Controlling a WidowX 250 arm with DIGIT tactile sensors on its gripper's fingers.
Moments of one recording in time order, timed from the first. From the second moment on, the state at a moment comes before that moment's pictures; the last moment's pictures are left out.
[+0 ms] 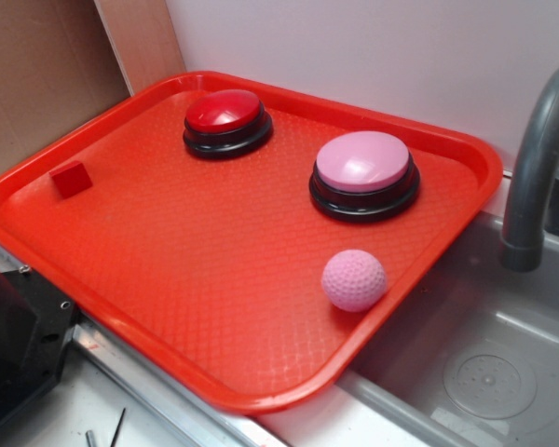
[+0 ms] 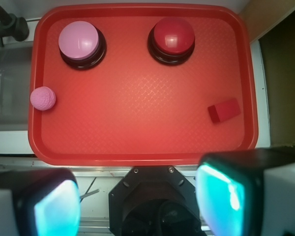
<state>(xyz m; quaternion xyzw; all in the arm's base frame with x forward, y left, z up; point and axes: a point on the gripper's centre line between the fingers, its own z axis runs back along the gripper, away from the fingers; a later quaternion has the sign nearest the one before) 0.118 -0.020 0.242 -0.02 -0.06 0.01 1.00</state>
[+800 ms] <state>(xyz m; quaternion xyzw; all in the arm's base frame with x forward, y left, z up) 0.152 0.079 0.135 0.03 0.10 0.25 0.96</state>
